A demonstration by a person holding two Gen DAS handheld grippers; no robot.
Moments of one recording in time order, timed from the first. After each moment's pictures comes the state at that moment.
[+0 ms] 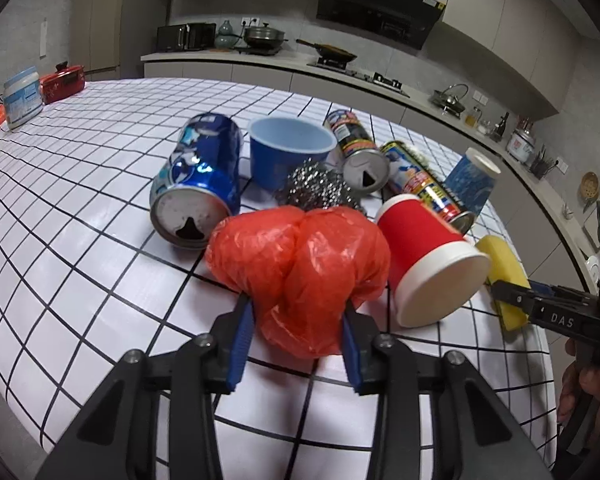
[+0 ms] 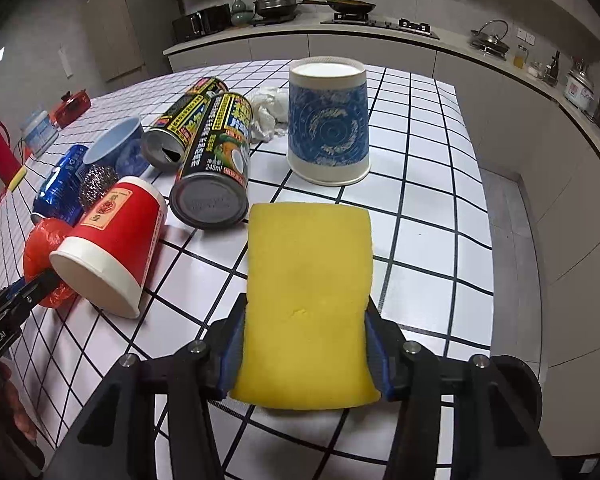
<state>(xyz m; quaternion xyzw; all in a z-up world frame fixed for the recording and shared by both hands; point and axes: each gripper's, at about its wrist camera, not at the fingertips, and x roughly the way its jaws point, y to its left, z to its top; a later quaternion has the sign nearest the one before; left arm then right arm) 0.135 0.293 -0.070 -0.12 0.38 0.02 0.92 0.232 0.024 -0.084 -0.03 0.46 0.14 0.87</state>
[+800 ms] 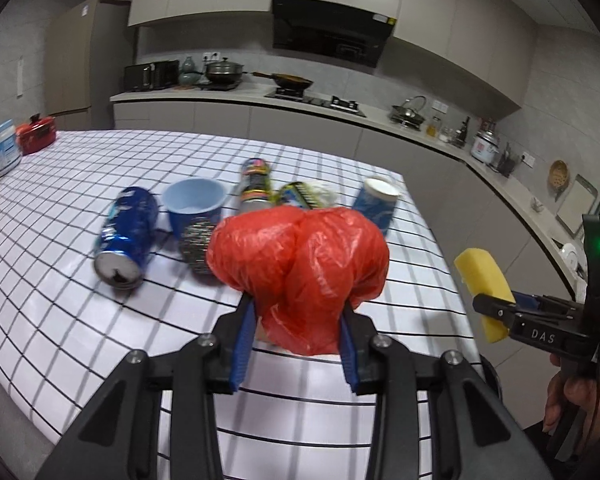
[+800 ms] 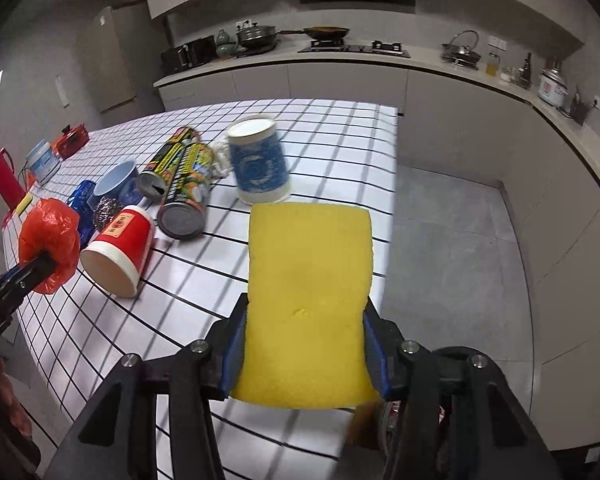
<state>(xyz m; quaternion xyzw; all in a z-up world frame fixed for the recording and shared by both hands) 0.117 0.205 -0.016 -0.09 0.33 -0.03 0.94 0.187 -0.063 -0.035 -0.01 0.42 0.12 0.90</state>
